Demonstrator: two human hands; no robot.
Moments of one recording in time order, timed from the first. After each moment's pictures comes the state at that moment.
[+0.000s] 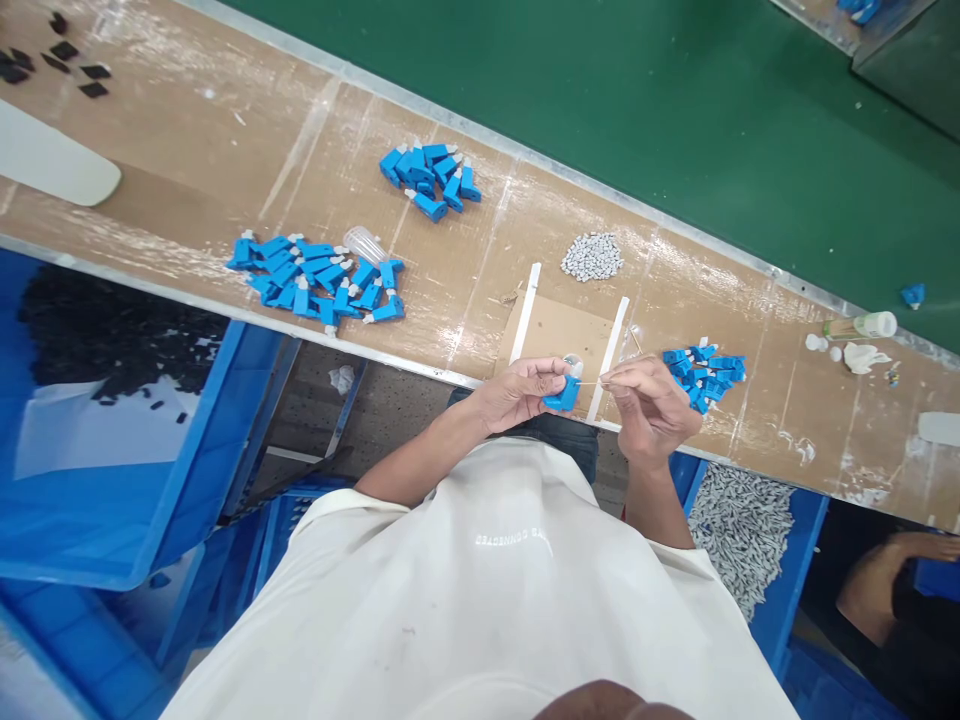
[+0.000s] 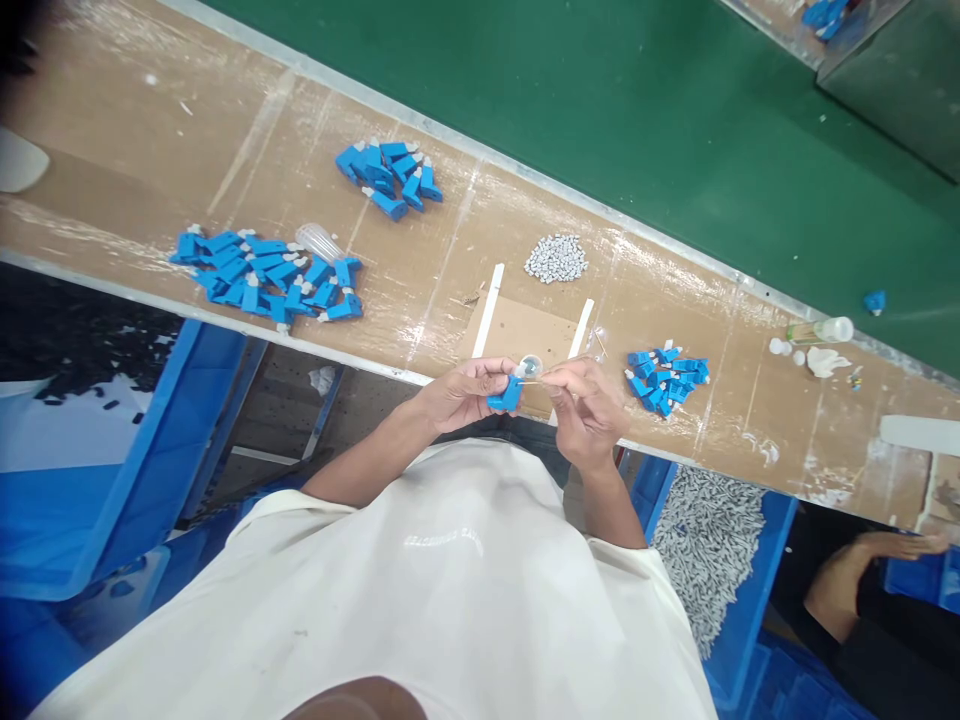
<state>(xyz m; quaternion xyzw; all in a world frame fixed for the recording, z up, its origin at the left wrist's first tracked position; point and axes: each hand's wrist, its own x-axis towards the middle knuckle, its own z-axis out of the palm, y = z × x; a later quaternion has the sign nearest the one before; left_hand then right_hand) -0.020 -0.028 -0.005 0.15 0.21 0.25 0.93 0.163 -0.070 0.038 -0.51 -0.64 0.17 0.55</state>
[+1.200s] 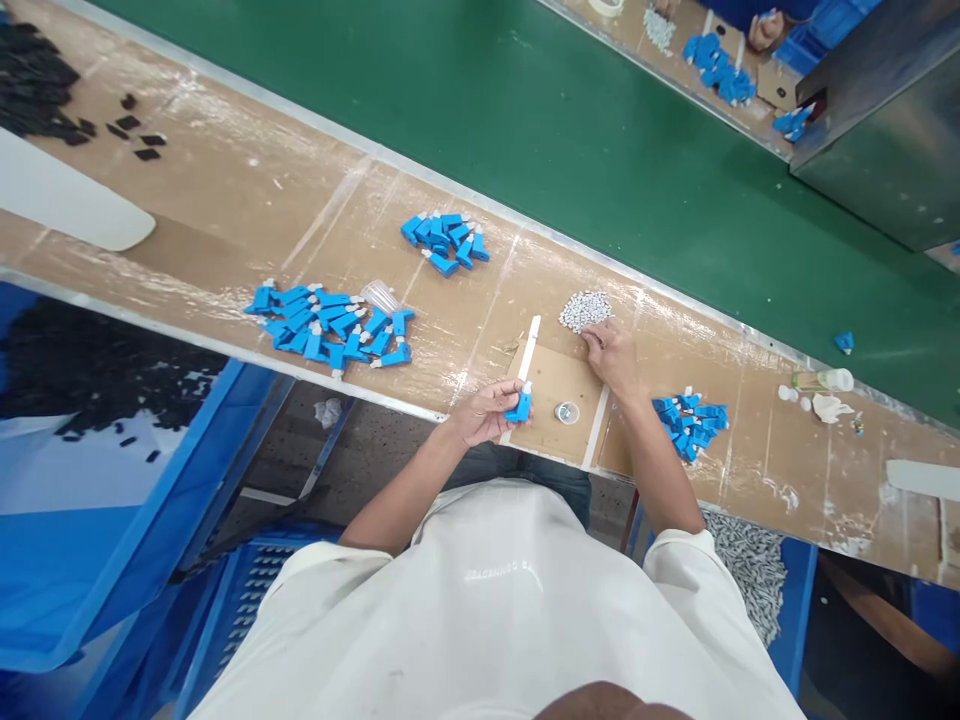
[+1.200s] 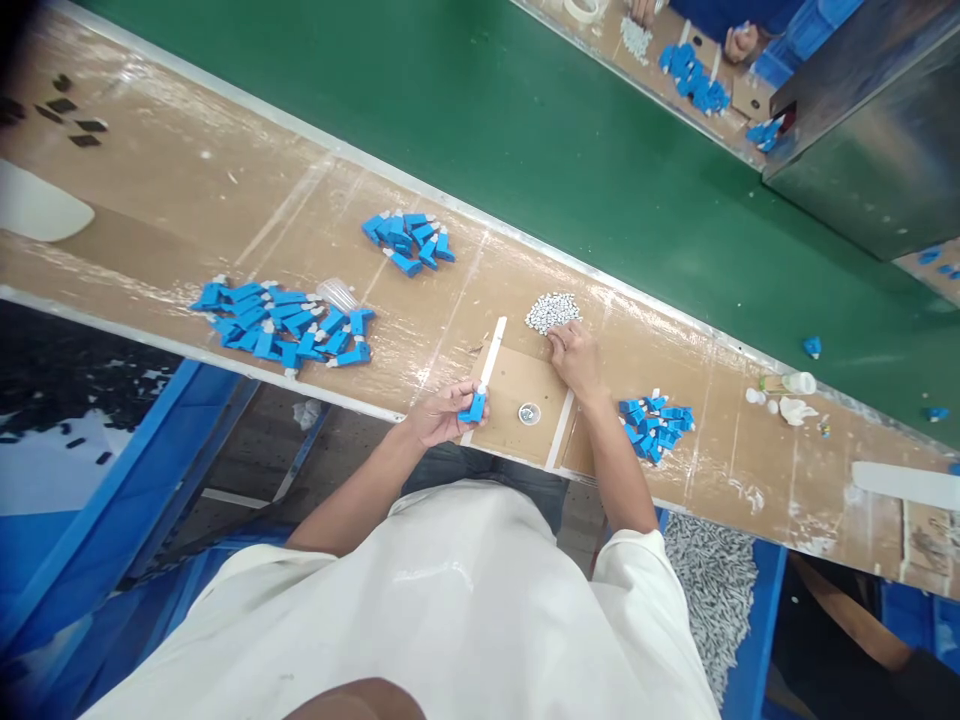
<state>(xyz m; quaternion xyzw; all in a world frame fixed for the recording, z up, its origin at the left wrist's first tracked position) -0.045 -0.003 -0.082 0.11 0.22 0.31 0.92 0.225 0.080 -0.060 -0.60 -0.76 0.10 0.21</state>
